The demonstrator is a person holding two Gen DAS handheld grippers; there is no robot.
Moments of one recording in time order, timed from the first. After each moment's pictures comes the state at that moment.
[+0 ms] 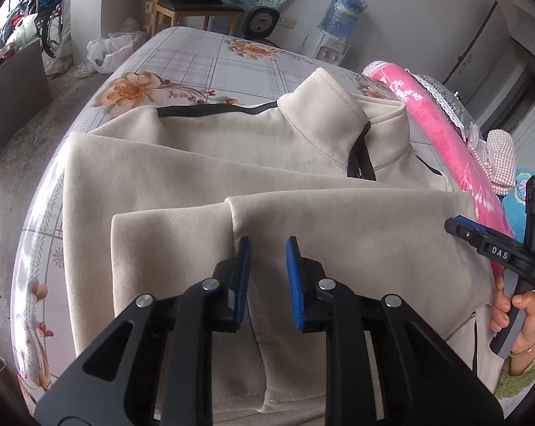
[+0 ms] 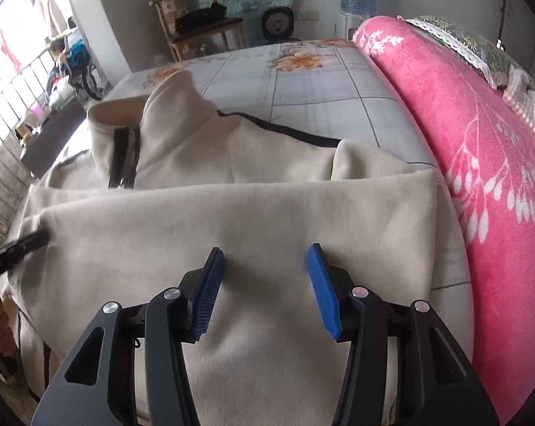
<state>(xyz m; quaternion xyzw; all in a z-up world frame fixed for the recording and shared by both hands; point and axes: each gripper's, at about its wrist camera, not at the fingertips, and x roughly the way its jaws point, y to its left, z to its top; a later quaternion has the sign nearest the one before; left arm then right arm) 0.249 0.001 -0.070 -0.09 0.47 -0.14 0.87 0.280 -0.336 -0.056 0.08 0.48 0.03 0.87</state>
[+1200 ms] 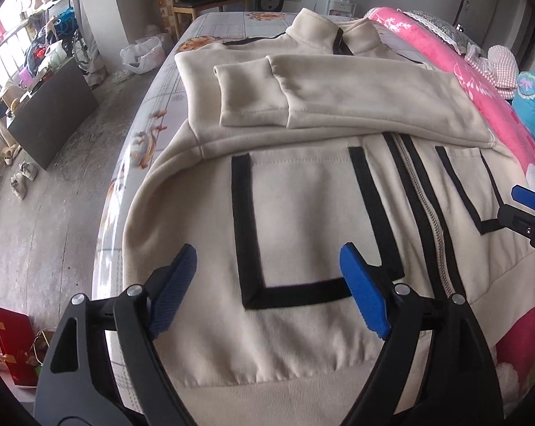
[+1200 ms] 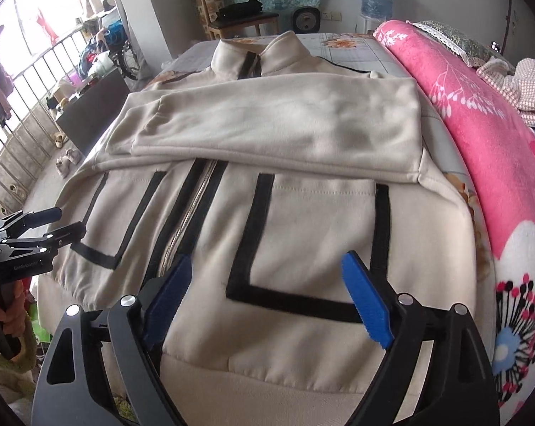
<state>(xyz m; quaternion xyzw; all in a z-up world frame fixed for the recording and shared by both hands) 0.041 0.033 -0.053 0.04 0.51 -0.08 0.86 0.049 -0.250 -0.020 0.05 0.49 0.07 0.87</state>
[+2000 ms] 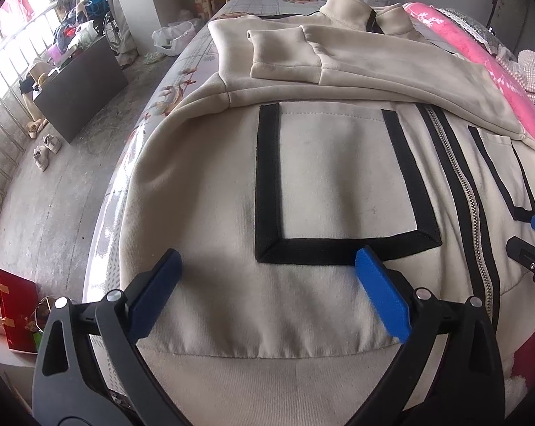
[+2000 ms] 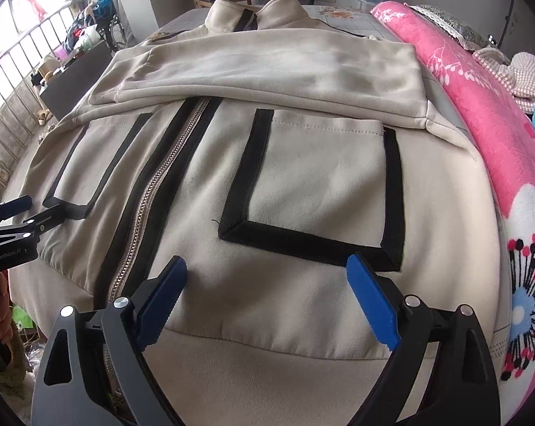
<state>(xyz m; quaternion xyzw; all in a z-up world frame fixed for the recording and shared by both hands) 0.023 0.036 -0.078 0.03 0.52 -0.01 0.85 0.036 -0.235 -0.058 0.01 0.53 0.04 0.85</state>
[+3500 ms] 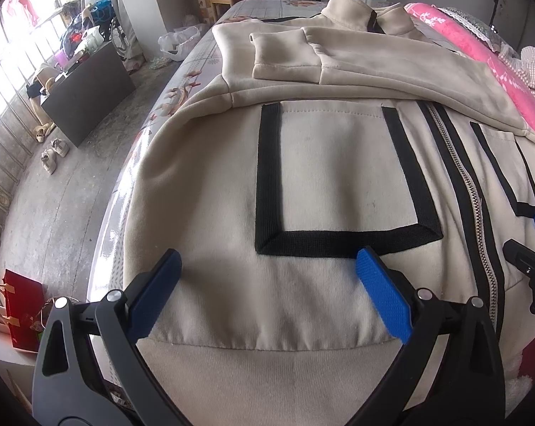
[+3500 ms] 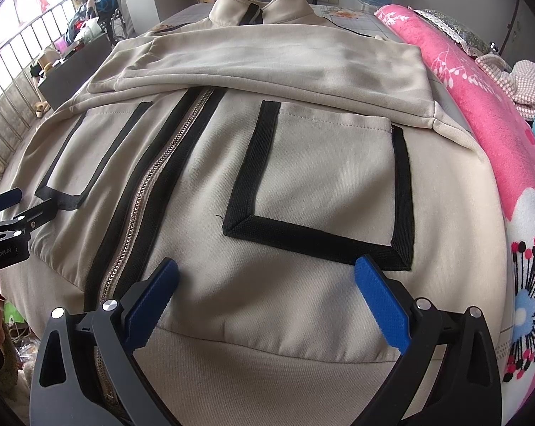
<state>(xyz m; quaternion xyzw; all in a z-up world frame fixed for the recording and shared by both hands) 0.013 0.030 -0.078 0.05 0.50 0.00 0.86 0.036 -0.227 -0.065 -0.01 0.53 0.04 0.85</state>
